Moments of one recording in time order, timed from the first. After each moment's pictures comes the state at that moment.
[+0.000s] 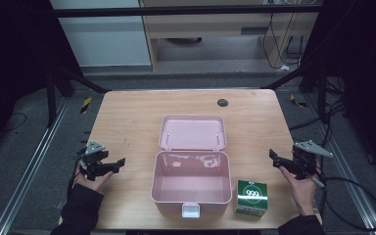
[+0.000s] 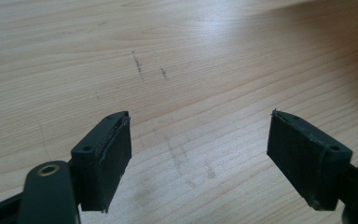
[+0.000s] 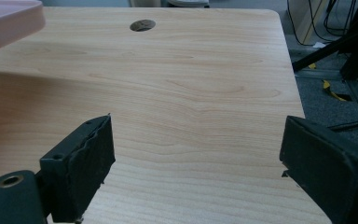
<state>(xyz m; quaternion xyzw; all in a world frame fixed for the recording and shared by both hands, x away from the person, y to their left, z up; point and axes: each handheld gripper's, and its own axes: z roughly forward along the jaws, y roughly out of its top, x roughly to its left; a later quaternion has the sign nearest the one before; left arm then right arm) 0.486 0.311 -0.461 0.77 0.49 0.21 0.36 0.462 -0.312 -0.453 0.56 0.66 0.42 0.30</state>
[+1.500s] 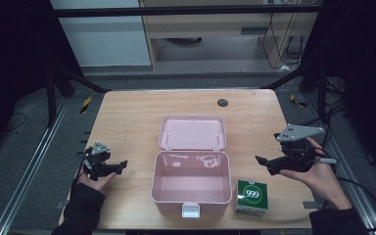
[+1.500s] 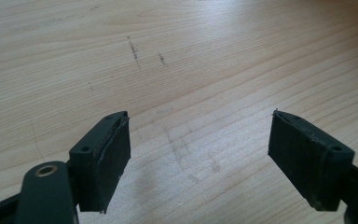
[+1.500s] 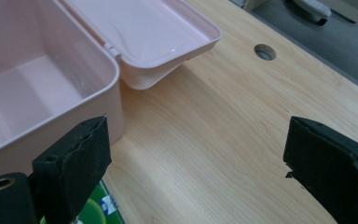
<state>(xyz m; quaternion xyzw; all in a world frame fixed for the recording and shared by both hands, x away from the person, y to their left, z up) 0.491 0.306 -0.469 0.79 0.48 0.21 0.33 0.440 -0.253 -0.334 0.32 0.85 0.36 0.22</state>
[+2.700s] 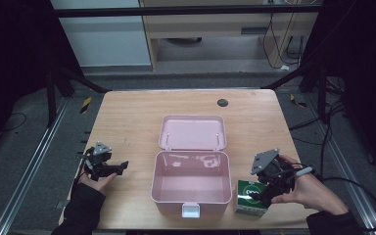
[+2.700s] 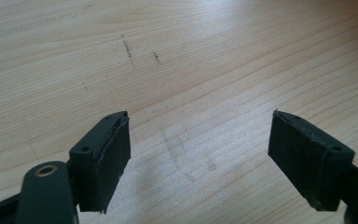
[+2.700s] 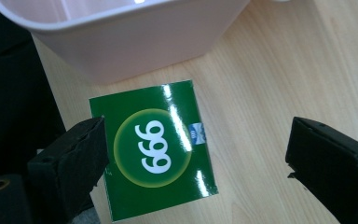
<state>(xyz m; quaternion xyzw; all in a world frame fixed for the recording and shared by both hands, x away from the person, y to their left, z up) 0.491 0.302 -0.469 0.79 0.47 0.21 0.33 0.415 -0.209 -0.370 0.18 0.96 0.20 0.12</state>
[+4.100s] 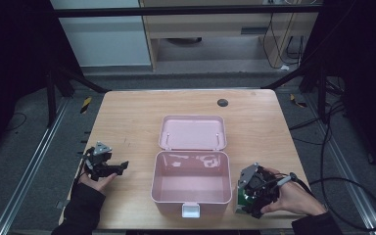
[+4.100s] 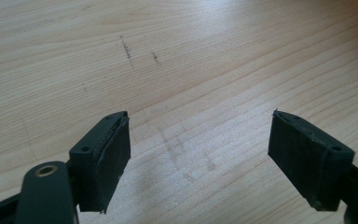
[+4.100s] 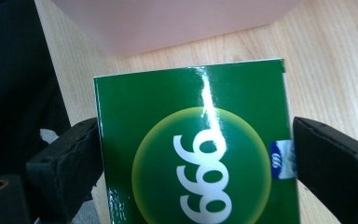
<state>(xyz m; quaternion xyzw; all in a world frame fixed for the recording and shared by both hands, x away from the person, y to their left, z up) 0.491 0.302 -0.469 0.79 0.47 0.21 0.33 0.417 -0.188 -0.431 0.14 0.98 0.15 0.07</state>
